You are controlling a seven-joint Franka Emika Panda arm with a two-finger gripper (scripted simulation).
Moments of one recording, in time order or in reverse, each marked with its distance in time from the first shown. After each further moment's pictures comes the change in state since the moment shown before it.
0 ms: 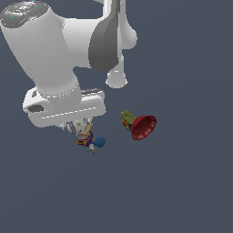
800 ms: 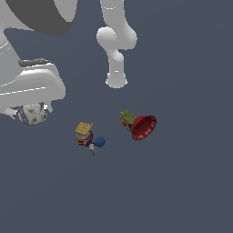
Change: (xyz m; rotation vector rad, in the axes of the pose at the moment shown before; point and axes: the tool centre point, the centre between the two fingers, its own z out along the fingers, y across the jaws) arm -0.003 0.092 -0.087 -0.001 -0.001 0.000
